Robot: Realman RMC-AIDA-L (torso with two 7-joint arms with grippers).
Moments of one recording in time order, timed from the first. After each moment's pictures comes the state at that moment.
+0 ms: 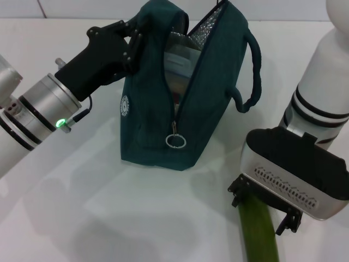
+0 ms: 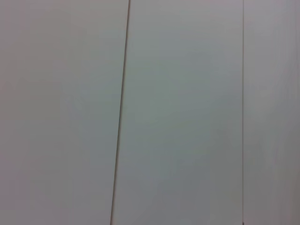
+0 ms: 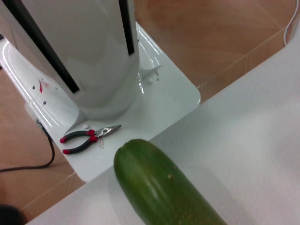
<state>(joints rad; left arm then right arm) -0.57 -2.10 1.02 0.17 0.95 1.42 -0.68 0.89 2.02 -1.88 -1.19 -2.29 -1.67 1.39</state>
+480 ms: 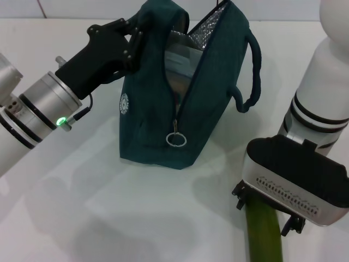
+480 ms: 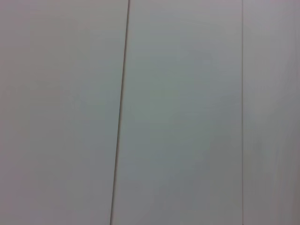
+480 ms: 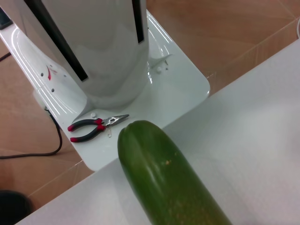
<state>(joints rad) -0.58 -2.10 1.02 0.18 0.95 1.42 -0.68 0.89 2.02 -1.92 -1.19 -2.31 -1.67 1.39</state>
